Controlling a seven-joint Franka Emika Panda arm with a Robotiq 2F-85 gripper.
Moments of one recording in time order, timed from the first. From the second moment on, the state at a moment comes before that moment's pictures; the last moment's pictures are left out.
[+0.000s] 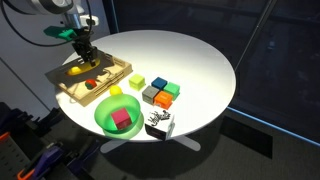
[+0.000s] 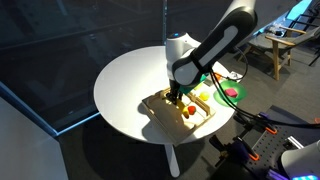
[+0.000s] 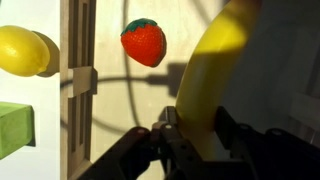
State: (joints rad) arm 0.28 0.47 -0.01 -2.14 -0.05 2.49 0.25
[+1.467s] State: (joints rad) arm 0.02 0.34 -0.08 -2.13 -0.06 2.39 0.25
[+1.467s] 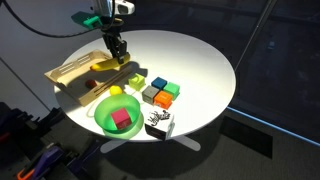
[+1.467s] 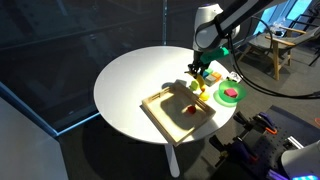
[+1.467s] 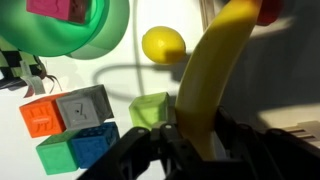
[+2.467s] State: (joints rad) arm -0.03 0.45 -0.10 -1.90 -0.01 2.27 0.25
